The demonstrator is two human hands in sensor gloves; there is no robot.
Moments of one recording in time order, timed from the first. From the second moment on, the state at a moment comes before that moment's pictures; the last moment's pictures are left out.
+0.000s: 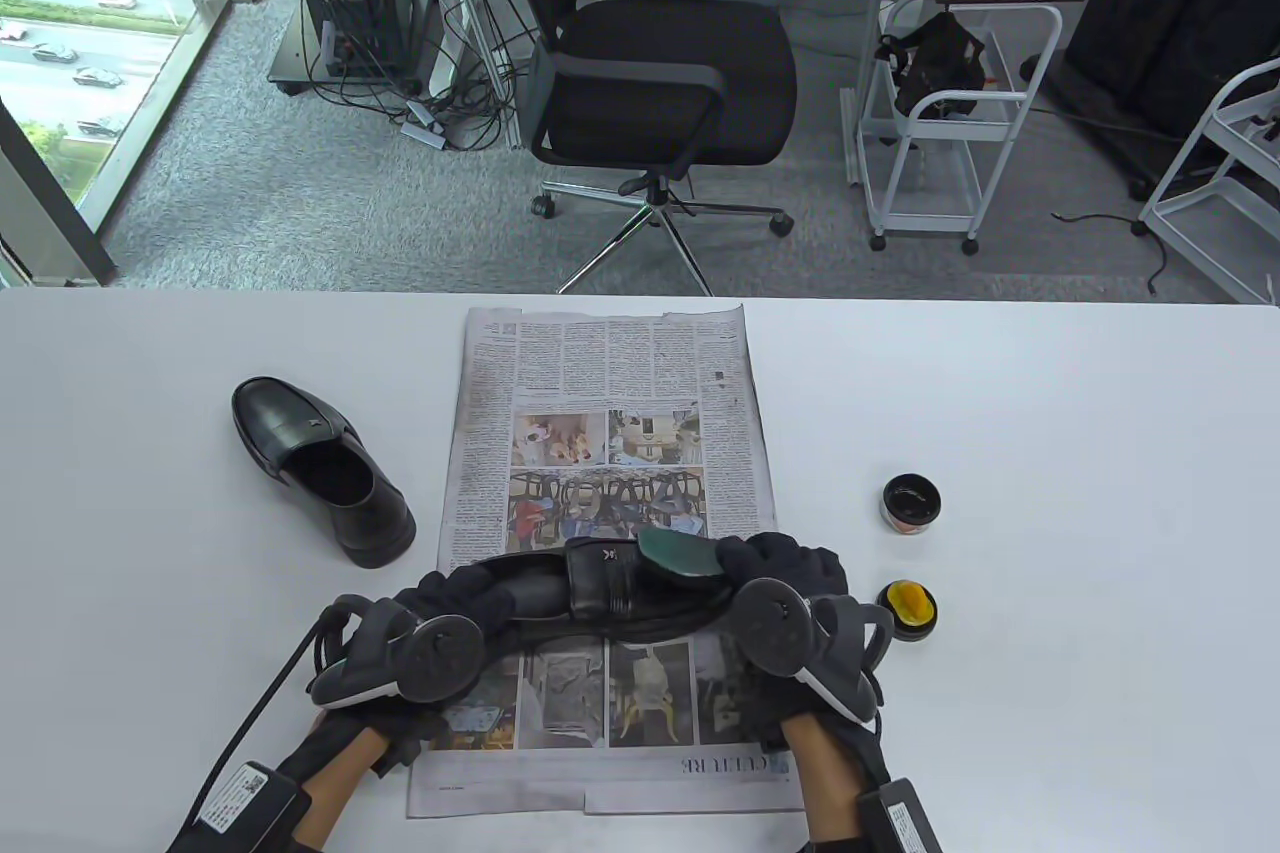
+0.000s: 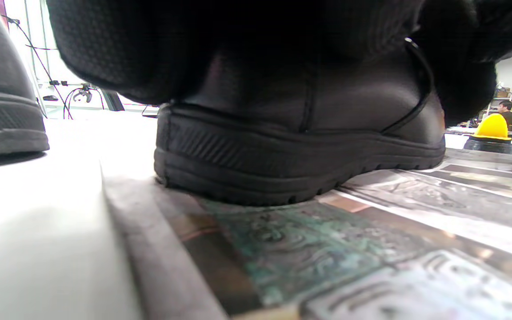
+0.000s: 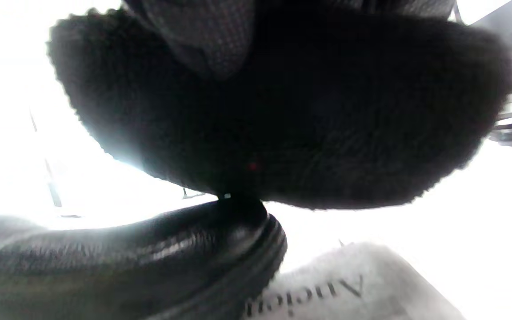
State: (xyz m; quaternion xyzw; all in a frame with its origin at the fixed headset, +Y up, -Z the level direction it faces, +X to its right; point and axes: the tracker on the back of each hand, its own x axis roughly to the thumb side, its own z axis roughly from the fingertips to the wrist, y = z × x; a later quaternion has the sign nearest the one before) left_hand -0.208 -0.721 -0.275 0.00 -0.28 0.04 0.96; right_hand 0.101 -0.691 -0.273 0.06 -0.15 0.97 0.17
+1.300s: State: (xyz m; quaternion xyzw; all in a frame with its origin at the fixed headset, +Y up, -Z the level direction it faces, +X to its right) left_hand -0.208 -0.722 -0.274 0.00 -0.28 0.04 0.96; right_hand 0.076 -0.677 -0.265 0.09 -0.22 0.97 0.08
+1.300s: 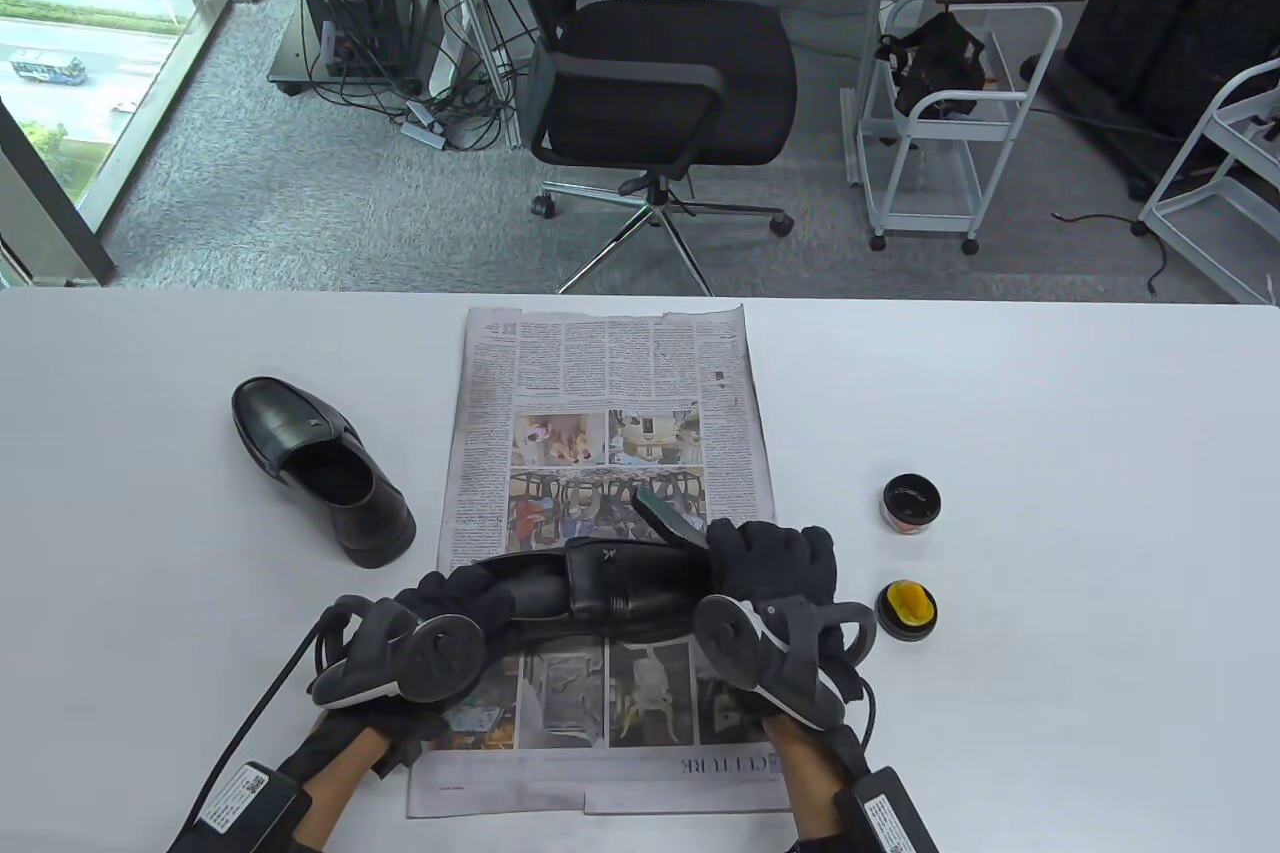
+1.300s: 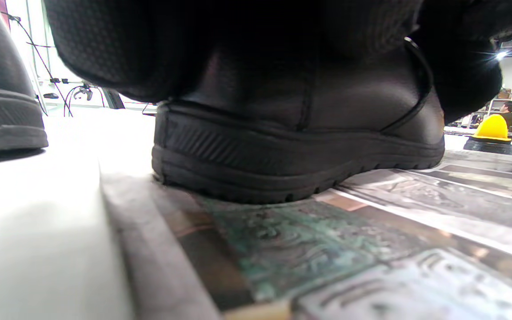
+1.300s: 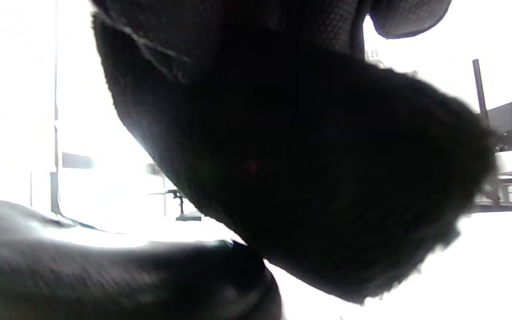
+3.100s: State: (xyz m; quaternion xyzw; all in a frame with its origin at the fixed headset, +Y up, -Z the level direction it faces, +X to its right) left_hand -0.209 -0.723 -0.276 0.00 -0.28 0.04 0.96; right_hand 0.042 -0.711 -0.268 0.21 -0.13 0.97 0.07
